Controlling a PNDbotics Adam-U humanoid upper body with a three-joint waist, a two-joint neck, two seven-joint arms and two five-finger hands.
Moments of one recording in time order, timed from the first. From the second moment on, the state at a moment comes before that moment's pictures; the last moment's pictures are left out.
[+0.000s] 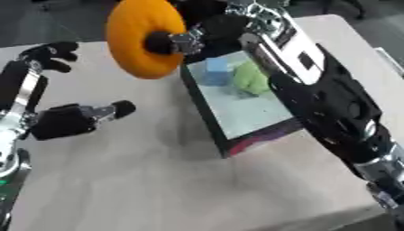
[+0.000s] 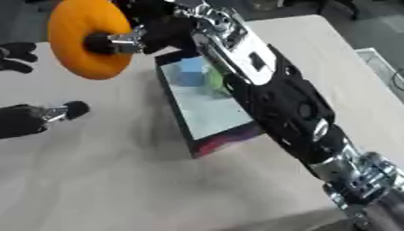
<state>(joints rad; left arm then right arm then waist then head) -0.70 0.22 -0.33 -1.71 -0.58 0.41 -0.06 -0.90 -0.59 0.27 -1.68 -0.43 0.21 0.49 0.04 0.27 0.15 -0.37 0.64</state>
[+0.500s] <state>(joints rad) -0.63 0.34 -0.27 -1.74 -0.48 0.43 0.01 -0.82 -0.65 0.20 -1.70 -0.42 0.17 0.43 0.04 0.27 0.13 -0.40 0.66</state>
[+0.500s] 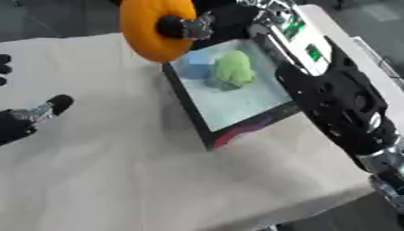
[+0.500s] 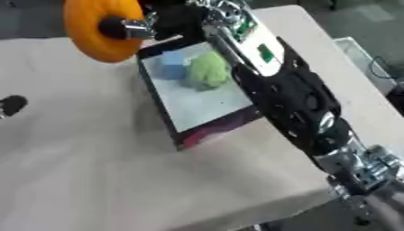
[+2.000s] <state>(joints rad) -0.57 0.48 -0.19 -1.80 -0.37 0.46 0.13 -0.62 -0.75 0.10 -1.50 -0.11 -0.07 0.35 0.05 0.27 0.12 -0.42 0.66</state>
